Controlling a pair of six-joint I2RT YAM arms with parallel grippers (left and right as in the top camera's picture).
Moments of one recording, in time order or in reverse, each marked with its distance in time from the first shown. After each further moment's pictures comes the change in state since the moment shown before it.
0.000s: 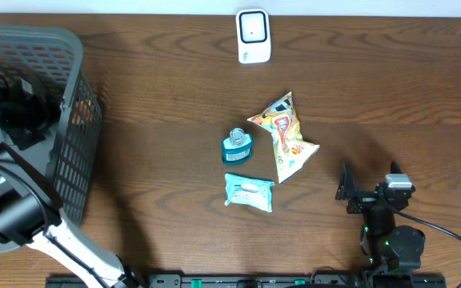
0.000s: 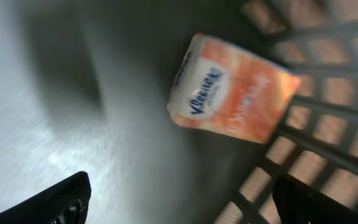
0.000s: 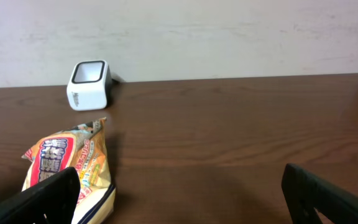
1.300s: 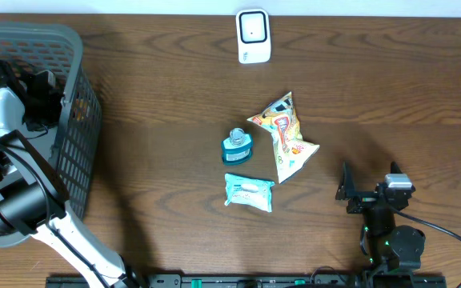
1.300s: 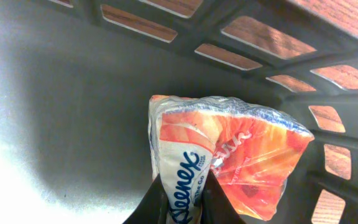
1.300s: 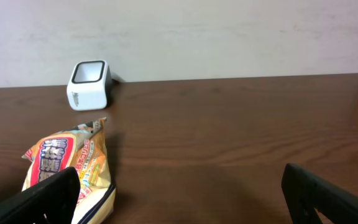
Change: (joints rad) left arm -0.081 0.044 -0.090 0.286 -0.027 0.177; right arm 0.000 0.000 0.000 0.000 0.000 0.000
